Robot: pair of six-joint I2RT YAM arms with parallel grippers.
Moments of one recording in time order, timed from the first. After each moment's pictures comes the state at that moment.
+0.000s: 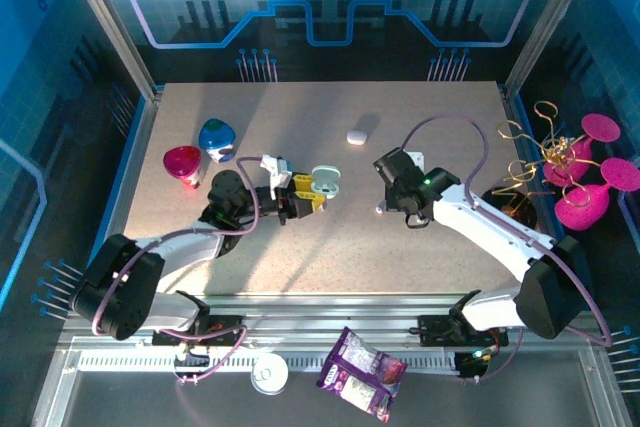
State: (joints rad) left arm -0.43 1.36 0.49 0.96 0.89 -0.30; right arm 0.60 1.35 1.05 -0.86 0.42 0.63
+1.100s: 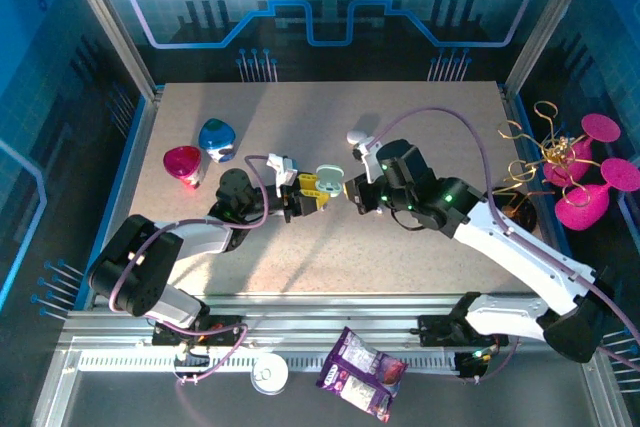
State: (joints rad) left arm -0.43 1.49 0.50 1.06 0.89 -0.32; right arm 0.78 1.17 1.14 -0.61 -0.04 0.29
